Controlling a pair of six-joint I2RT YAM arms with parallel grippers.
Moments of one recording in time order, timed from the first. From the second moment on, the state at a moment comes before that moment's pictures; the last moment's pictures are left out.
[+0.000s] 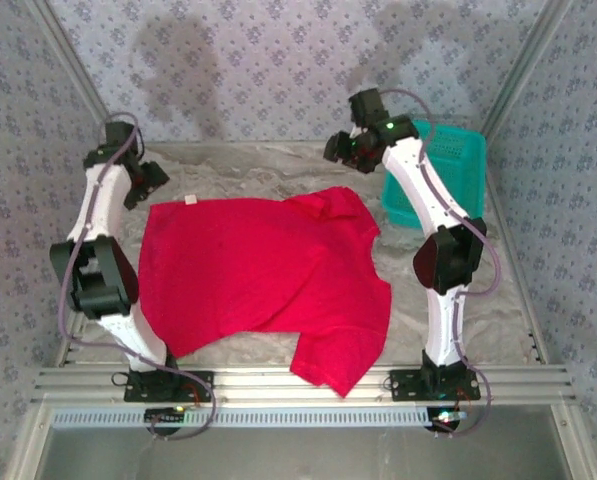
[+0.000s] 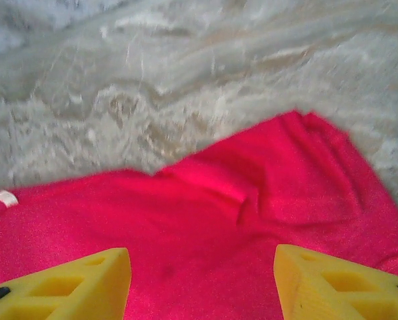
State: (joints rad) left arm 0.09 1.71 1.55 -0.89 -0.07 -0.59; right arm 0.39 2.02 2.11 -1.04 -0.10 0.56
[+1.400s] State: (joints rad) left arm -0.88 1.10 0.61 -0.25 -0.19 -1.19; right arm 0.51 2.44 2.37 -1.00 -0.19 0.53
